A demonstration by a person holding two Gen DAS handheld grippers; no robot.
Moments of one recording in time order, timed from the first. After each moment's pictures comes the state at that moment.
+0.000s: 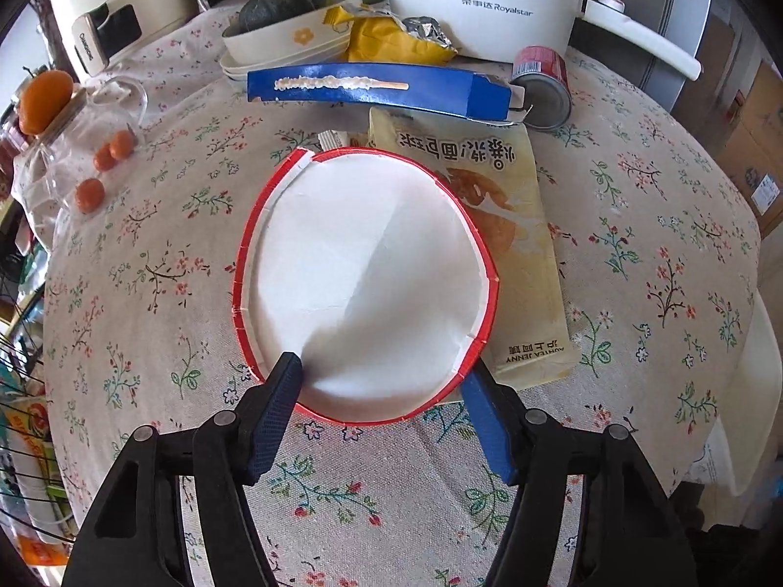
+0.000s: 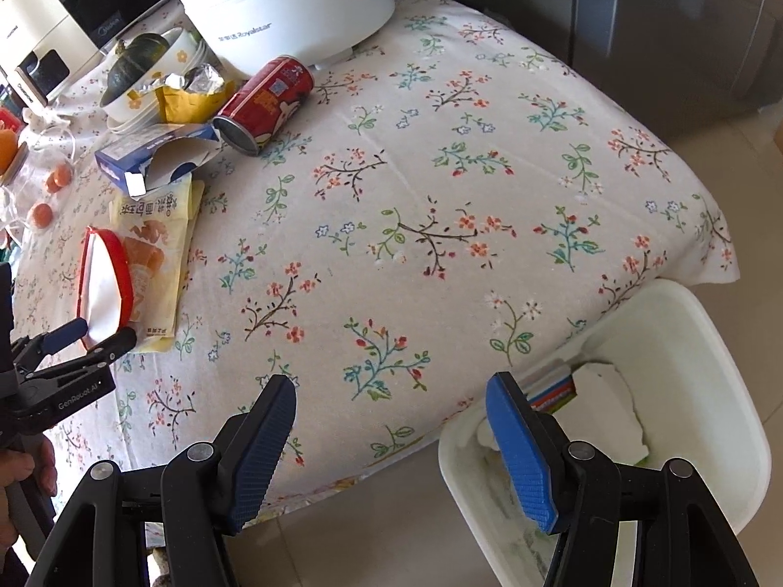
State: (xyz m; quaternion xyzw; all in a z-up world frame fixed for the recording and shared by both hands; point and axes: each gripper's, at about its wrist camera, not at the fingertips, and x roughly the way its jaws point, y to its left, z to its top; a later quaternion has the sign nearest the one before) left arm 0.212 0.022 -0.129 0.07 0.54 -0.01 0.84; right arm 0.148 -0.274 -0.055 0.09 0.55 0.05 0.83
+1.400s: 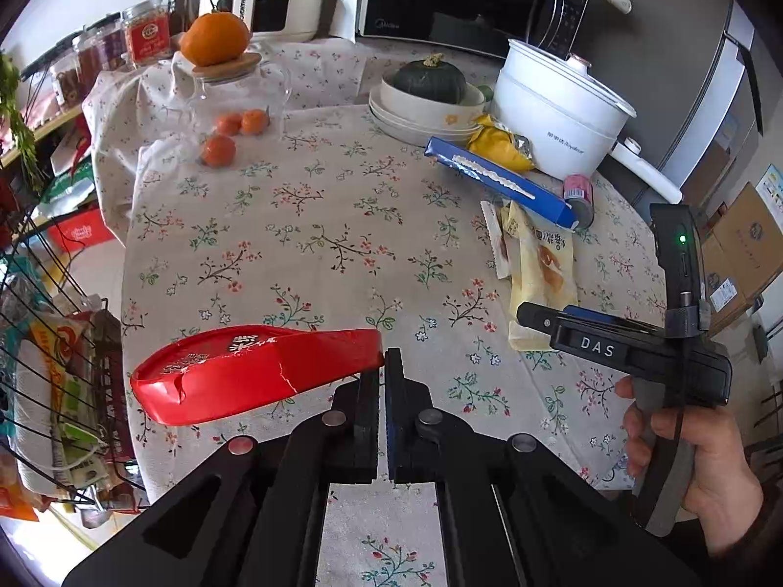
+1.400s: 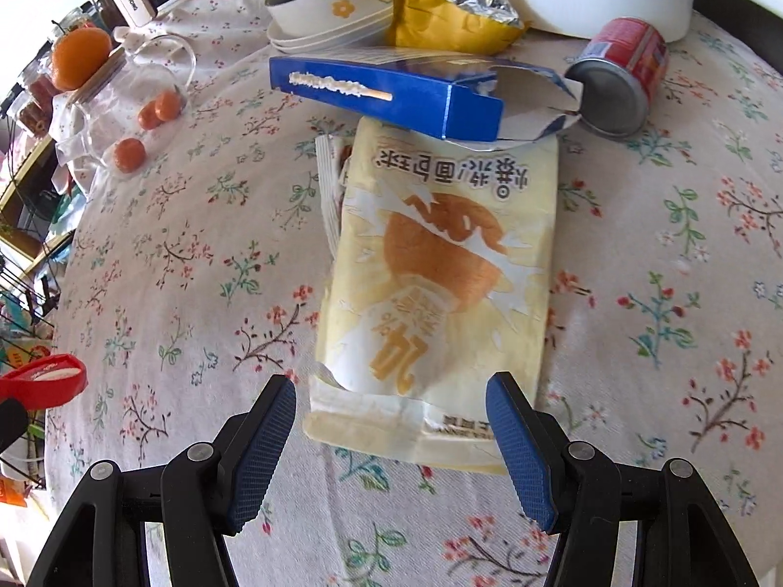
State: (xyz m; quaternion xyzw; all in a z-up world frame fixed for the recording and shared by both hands) left arm 0.128 0.168 -0.057 -0.07 0.47 -0.01 0.88; right arm 0.206 -0.053 -0.110 0.07 0.53 0.15 0.83
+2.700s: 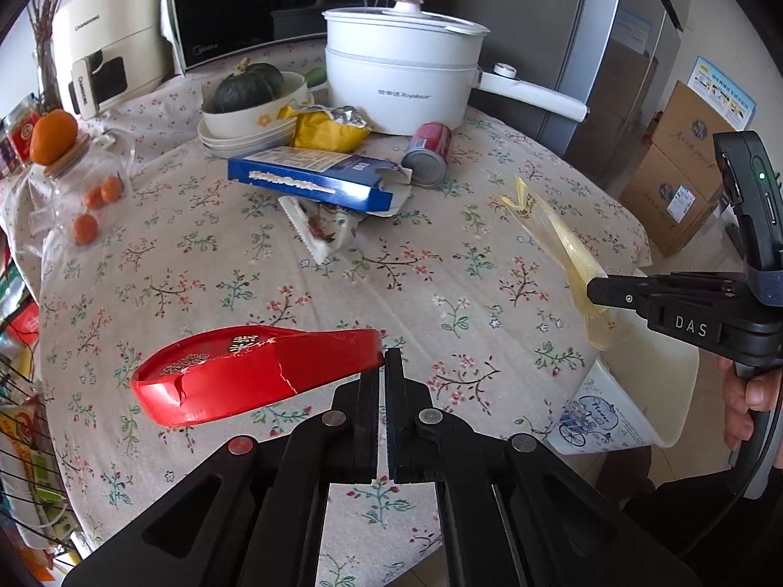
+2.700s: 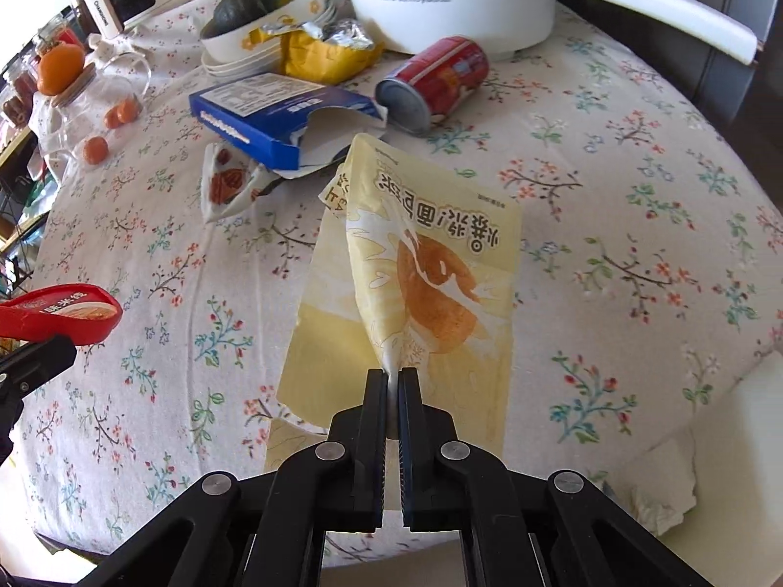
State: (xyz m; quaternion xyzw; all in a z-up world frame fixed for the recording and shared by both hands) left arm 0.134 0.011 -0.056 0.03 0.47 -0.12 0.87; right arm 0.160 -0.171 -0.064 0.03 0.53 0.11 0.84
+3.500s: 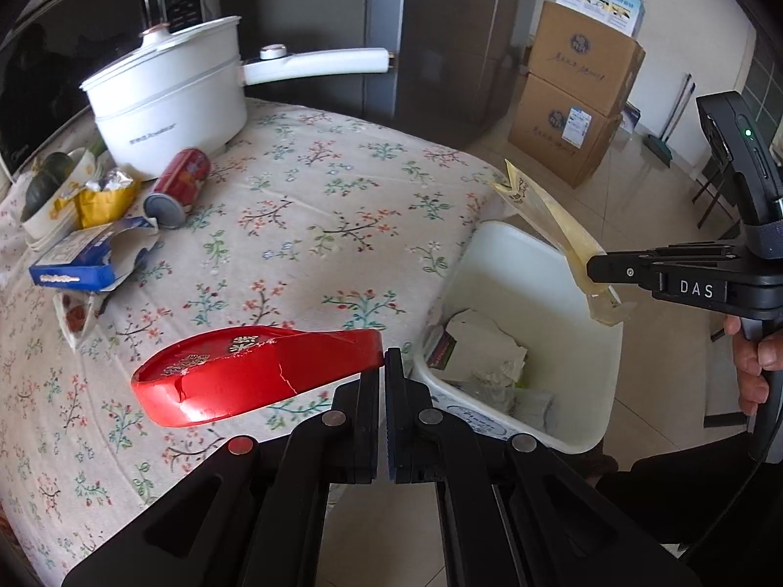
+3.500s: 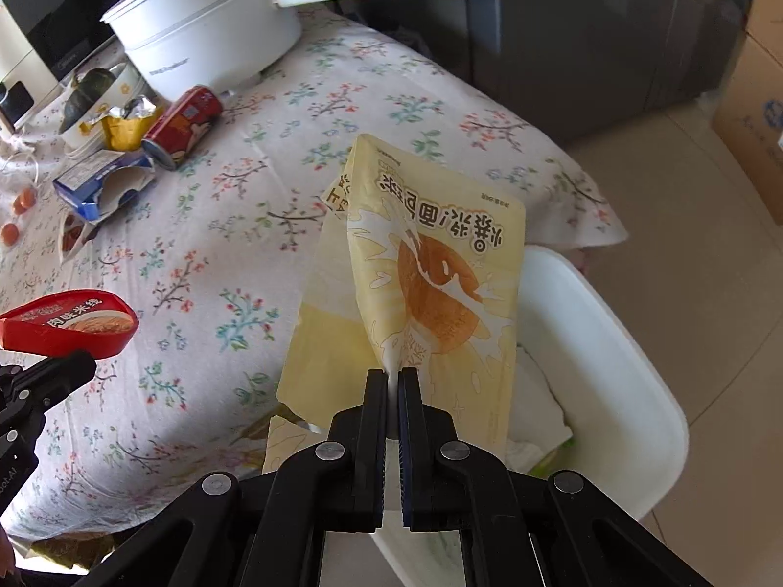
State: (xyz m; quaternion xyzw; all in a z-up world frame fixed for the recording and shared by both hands) left arm 0.110 -0.178 -0.072 0.12 0.46 -0.28 0.83; right arm 0.092 -0.356 -0.050 0.09 0.53 -0.01 0.84
